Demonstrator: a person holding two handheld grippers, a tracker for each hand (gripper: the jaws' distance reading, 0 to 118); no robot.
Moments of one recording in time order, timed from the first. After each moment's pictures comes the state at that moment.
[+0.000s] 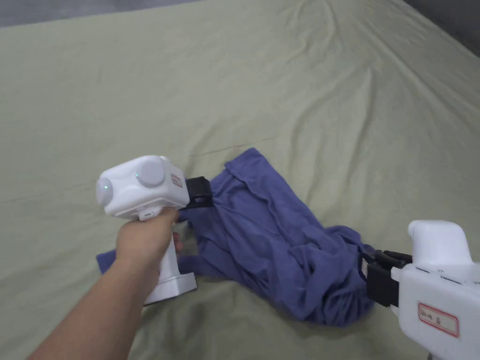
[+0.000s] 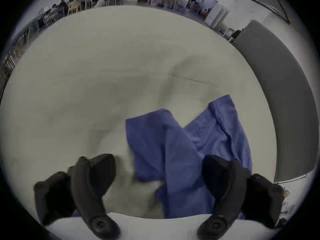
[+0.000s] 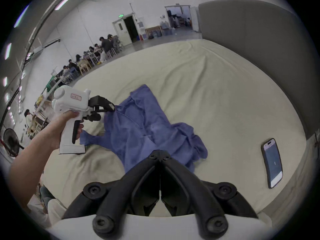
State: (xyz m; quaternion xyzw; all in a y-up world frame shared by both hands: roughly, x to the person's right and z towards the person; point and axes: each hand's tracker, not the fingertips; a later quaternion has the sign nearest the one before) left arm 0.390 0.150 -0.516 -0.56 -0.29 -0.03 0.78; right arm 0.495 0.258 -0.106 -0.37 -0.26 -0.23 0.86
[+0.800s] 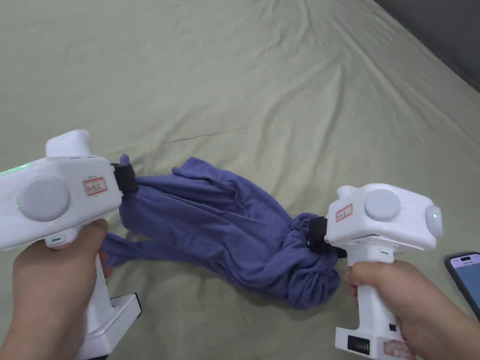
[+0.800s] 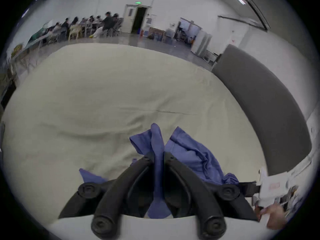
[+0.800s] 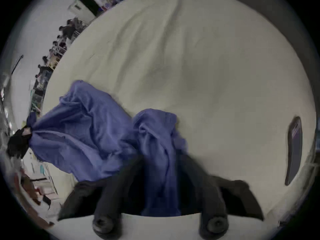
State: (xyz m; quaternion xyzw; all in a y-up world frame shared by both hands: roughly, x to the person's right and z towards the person) left arm 0.285 0.258 -0.442 -0.43 -0.32 0.04 0.84; right arm 0.578 0.183 -0.175 -0.48 -0.27 -0.36 0.75
